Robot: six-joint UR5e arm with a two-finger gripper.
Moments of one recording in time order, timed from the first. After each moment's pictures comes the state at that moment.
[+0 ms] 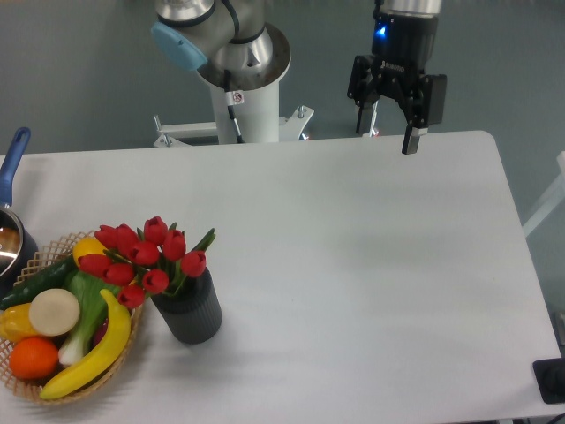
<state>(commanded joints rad) 2.89 -1.46 -1.79 -1.09 1.03 1.81</state>
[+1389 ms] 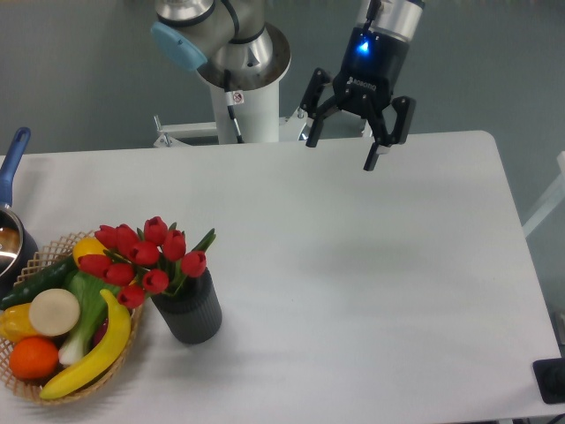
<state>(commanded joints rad) 2.88 -1.44 -1.93 -1.06 0.70 1.31</state>
